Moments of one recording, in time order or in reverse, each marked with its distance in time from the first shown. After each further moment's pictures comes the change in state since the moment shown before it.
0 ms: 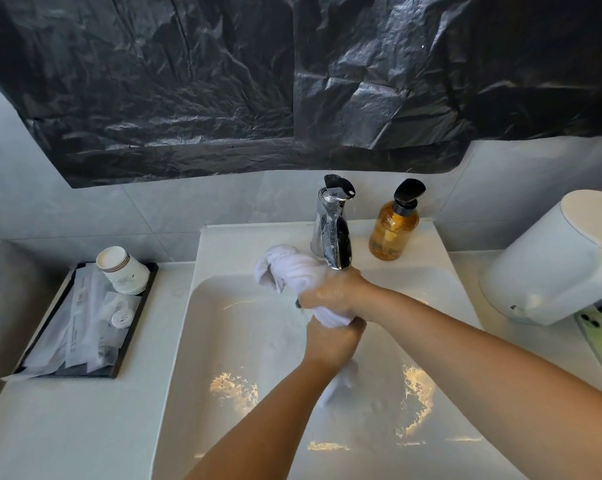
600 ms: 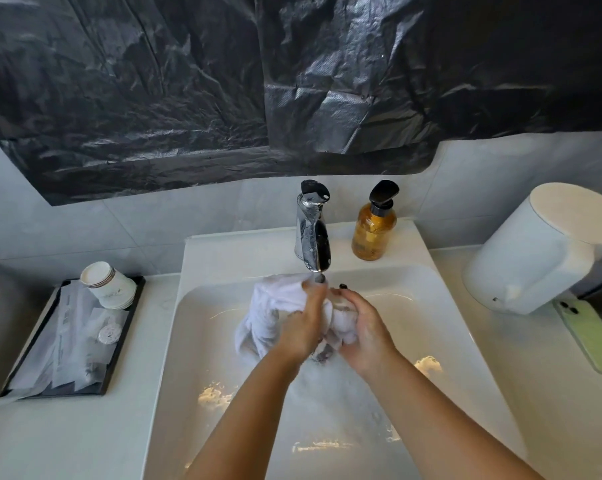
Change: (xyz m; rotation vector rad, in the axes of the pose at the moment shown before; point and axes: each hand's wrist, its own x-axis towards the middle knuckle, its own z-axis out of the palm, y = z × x) left_hand -0.004 0.018 -0.027 0.098 -0.186 -0.052; right_hand -0.009 0.075 0.037 1.593 -0.016 0.122
